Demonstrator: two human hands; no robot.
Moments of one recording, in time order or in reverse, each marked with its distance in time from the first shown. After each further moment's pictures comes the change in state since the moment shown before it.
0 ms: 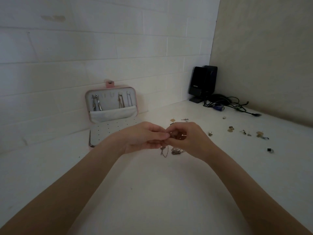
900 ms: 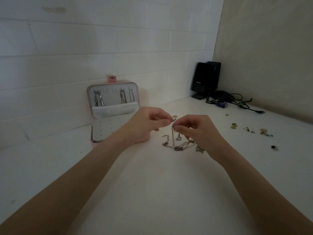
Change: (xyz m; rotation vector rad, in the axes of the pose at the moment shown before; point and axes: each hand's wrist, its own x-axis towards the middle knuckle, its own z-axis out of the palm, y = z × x) left_hand -0.003 0.006 0.002 0.321 0.267 0.382; right_hand -0.003 -0.008 -0.008 0.259 0.145 0.154
